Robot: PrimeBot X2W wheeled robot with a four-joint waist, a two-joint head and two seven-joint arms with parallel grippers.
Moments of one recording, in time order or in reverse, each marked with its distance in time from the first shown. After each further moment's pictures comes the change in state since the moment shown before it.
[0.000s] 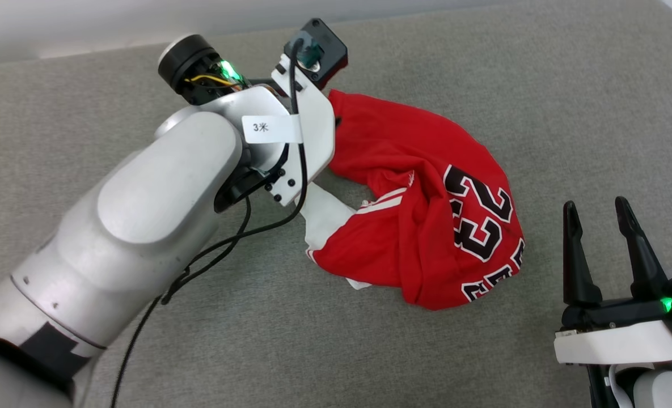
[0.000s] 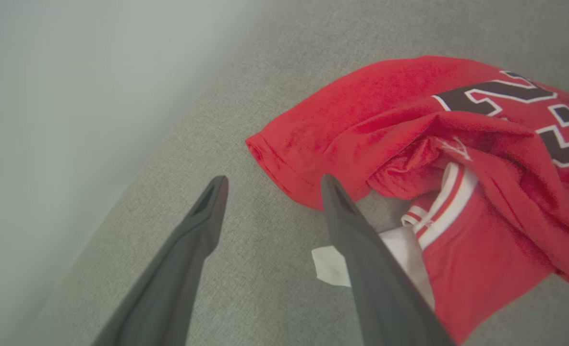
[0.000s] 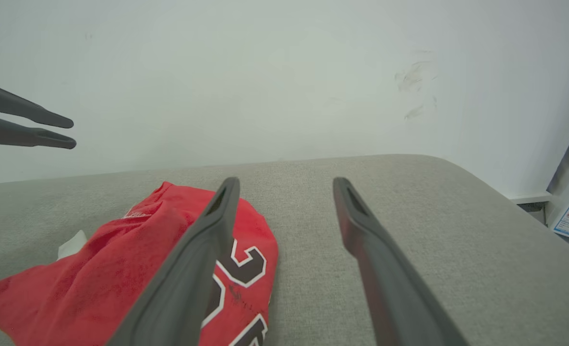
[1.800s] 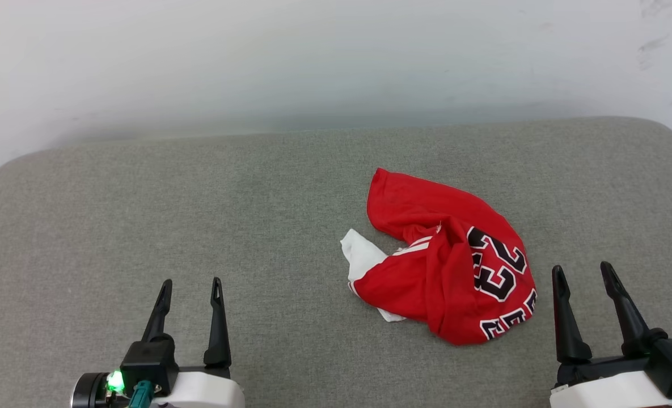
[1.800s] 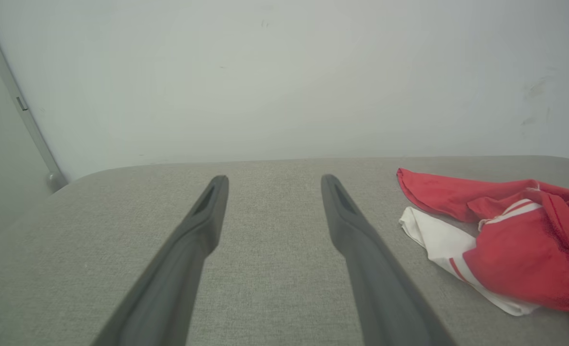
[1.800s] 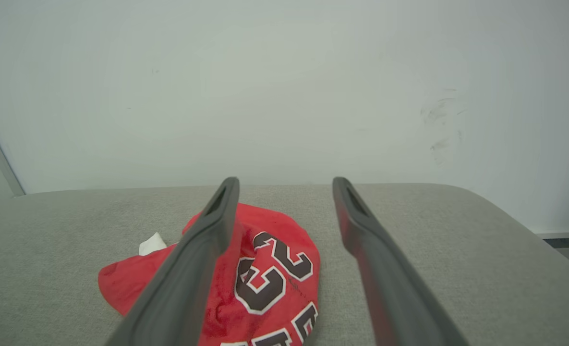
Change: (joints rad) left arm 1.146 -0.218 0.697 -0.366 0.405 0.326 -0.814; right arm 0.136 0.000 -0.001 0.030 -0.027 0.000 0.000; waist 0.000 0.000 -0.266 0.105
